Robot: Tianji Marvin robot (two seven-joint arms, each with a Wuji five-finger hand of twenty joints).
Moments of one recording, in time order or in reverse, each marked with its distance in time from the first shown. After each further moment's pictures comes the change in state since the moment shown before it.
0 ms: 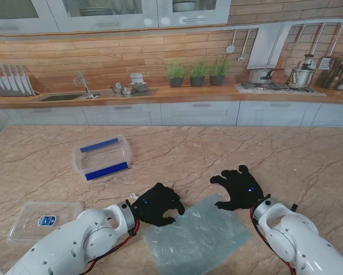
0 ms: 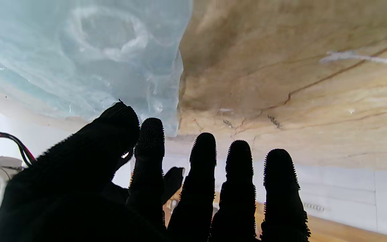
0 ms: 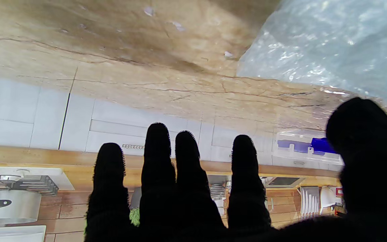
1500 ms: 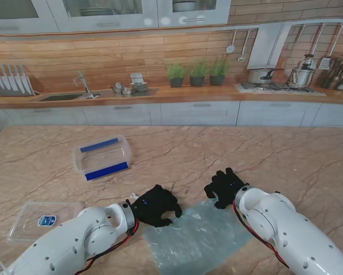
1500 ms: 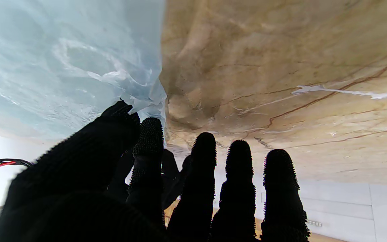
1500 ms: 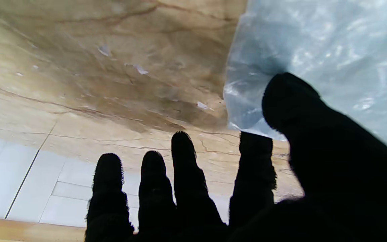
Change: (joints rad) left arm -0.043 0.006 0.045 0.041 -0.001 0.016 -0.026; right arm 0.213 0.019 -0.227 0.025 0.088 0.098 0.425; left_hand 0.022 -0.001 -0.023 0.000 0.000 -0.012 0.000 0.024 0.001 0.000 0.000 0.014 0.000 -0.001 0.000 0.000 0.000 -0.005 -0.012 0.000; right_hand 0.315 -0.162 0.220 -0.026 0.318 -0.168 0.475 0.231 0.044 0.042 -0.051 -0.044 -0.181 0.047 -0.157 -0.185 -0.051 -0.001 -0.174 0.051
